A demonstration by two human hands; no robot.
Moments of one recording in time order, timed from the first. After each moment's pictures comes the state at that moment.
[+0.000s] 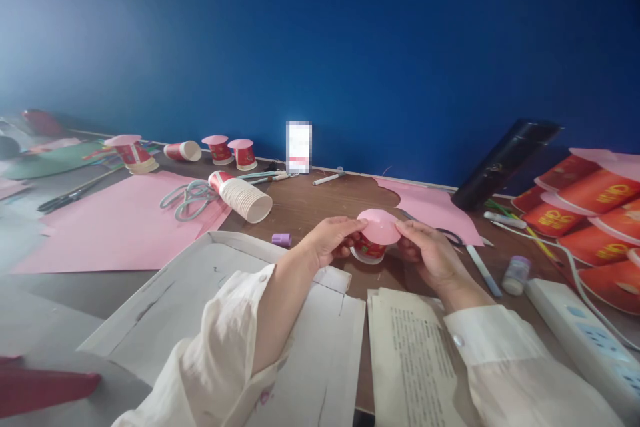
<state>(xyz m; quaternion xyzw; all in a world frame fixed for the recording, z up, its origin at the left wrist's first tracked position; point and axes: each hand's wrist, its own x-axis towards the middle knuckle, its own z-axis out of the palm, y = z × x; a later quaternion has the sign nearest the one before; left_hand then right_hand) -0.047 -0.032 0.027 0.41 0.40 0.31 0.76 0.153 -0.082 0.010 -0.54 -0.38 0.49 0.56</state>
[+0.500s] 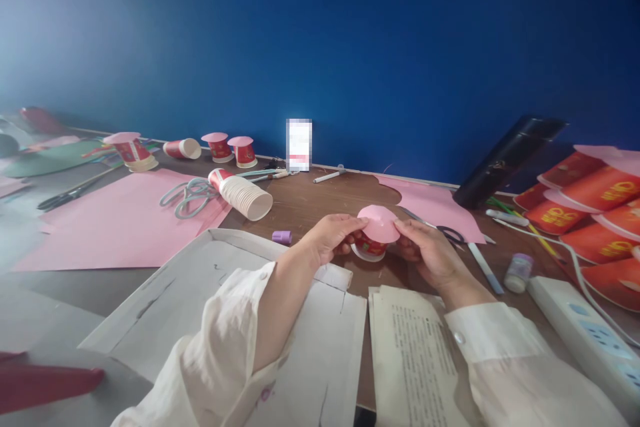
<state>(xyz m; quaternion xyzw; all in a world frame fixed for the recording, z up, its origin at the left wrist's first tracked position) -0.045 -0.028 0.019 0.42 0.39 0.32 0.75 0.152 -0.081 0.006 -0.55 -0.39 0.50 0.55</state>
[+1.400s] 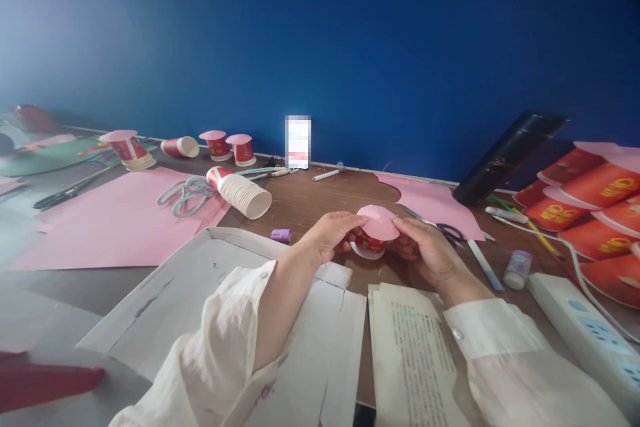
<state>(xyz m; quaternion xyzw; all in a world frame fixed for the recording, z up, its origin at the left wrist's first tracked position) -0.043 -0.031 0.023 0.41 0.40 0.33 0.75 0.148 -0.081 0.009 -0.54 -0.37 0.53 0.54</state>
